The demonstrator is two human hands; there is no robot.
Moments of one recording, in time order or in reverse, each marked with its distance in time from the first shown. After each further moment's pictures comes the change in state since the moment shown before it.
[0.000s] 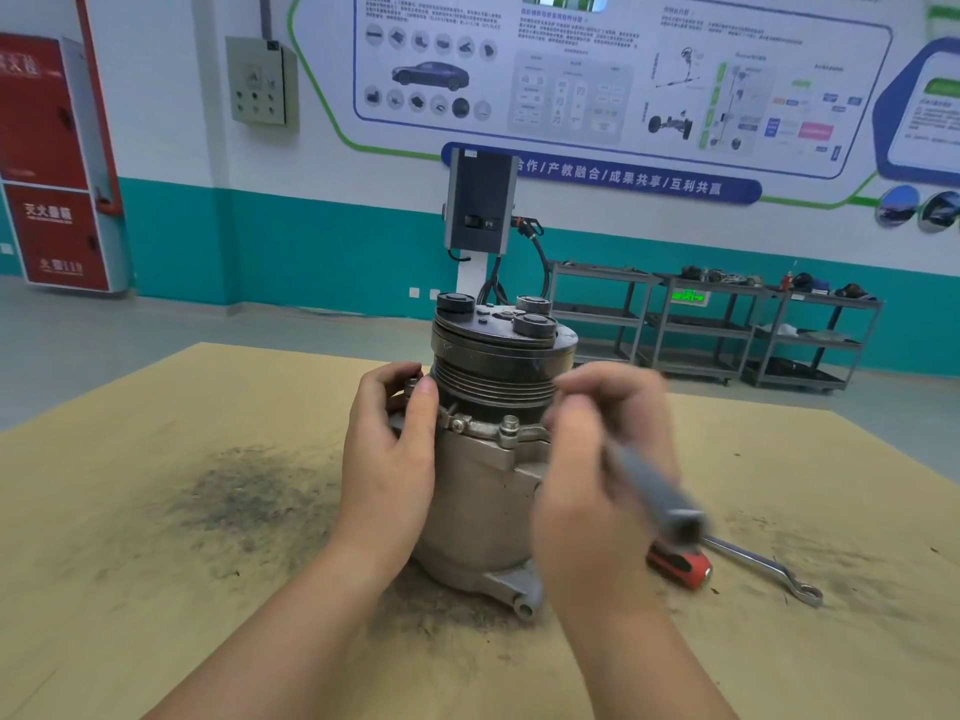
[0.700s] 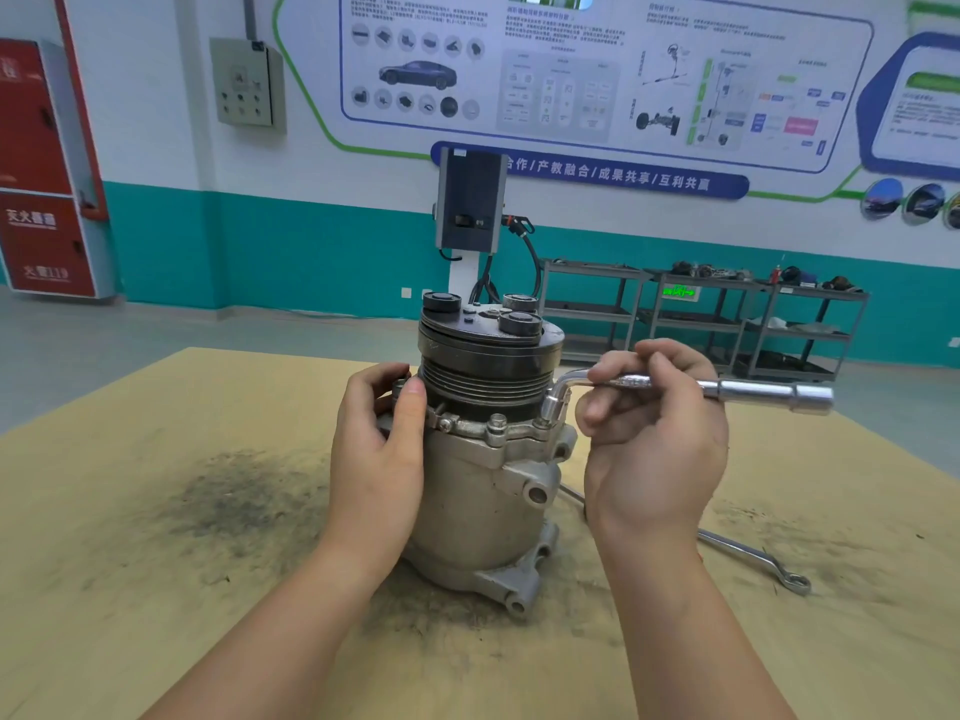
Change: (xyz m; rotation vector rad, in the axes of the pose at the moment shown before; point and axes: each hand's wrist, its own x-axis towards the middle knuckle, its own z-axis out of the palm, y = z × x) left_hand -0.001 0.000 -0.001 0.037 -0.012 0.021; right_hand 0.034 0.001 -0.021 0.436 0.239 0.481
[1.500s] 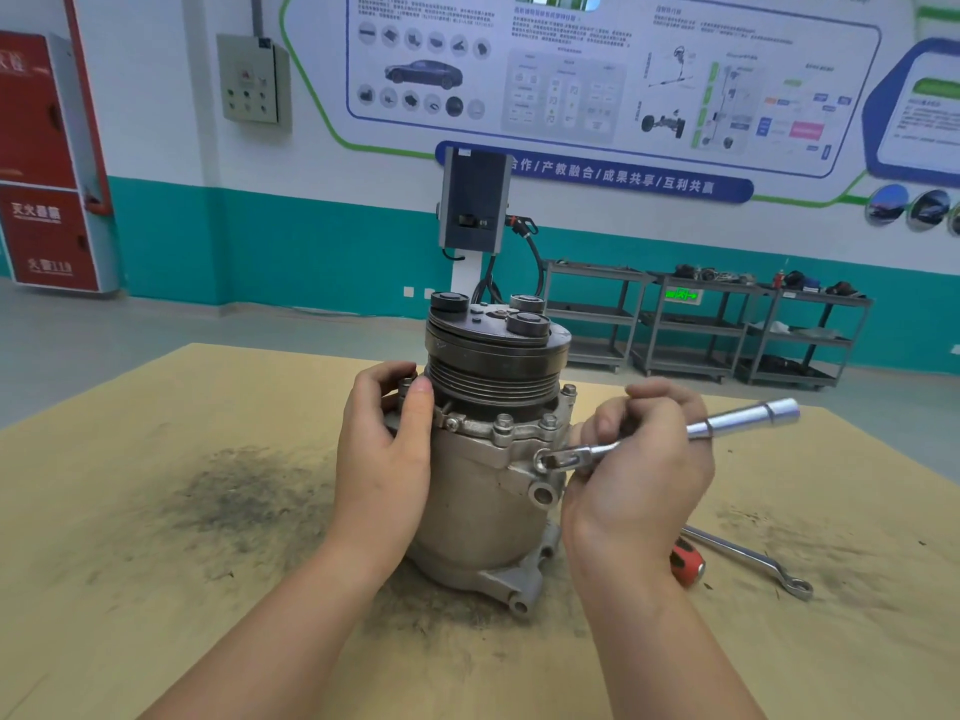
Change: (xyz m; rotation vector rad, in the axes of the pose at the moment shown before) left_hand 0.001 0.003 0.000 0.021 0.001 -0.017; right_hand -0.011 0.015 0.006 -0.038 0.284 0.069
